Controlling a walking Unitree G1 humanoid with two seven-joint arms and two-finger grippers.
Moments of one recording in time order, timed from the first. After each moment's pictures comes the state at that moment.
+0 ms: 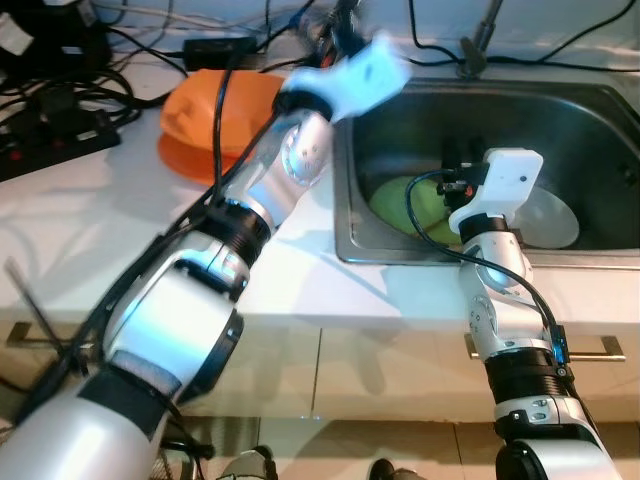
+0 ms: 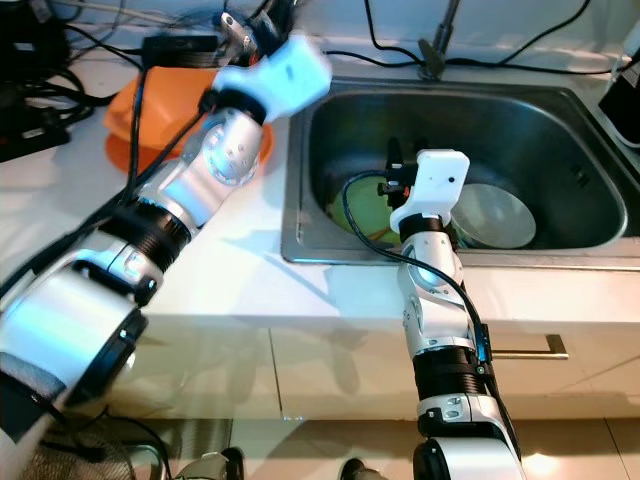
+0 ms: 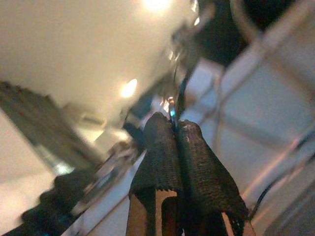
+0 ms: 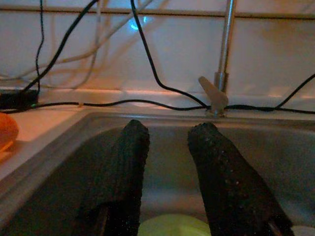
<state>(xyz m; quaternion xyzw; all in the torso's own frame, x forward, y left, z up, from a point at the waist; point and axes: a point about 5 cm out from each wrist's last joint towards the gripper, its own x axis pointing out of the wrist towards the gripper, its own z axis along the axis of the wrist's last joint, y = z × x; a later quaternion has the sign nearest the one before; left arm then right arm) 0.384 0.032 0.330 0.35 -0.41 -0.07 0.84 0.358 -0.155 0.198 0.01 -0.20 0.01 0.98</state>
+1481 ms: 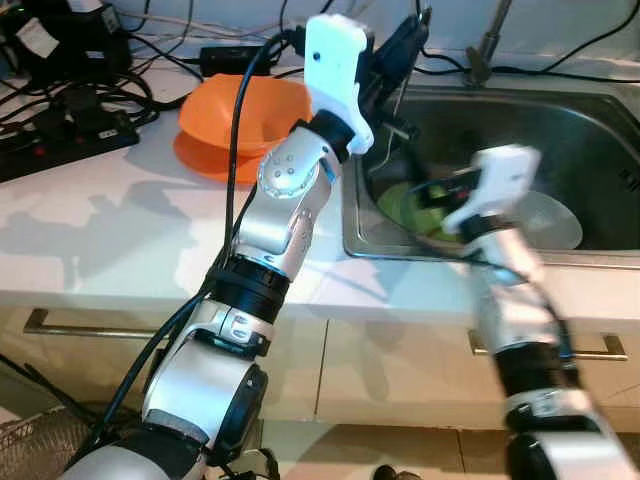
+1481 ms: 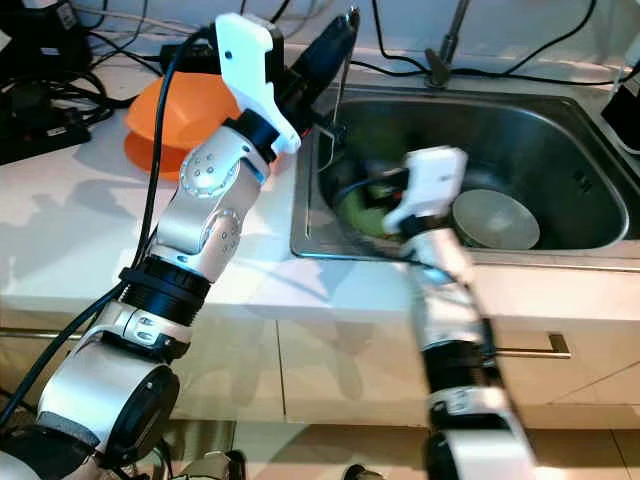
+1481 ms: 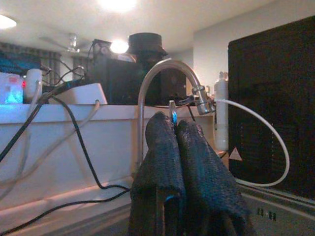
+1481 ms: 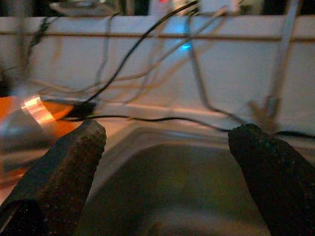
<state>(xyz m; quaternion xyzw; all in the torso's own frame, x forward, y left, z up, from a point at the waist) 0.360 0.024 0.309 -0.05 -0.29 -0.35 0.89 0.359 -0.166 0.205 0.00 -0.21 0.10 0.97</state>
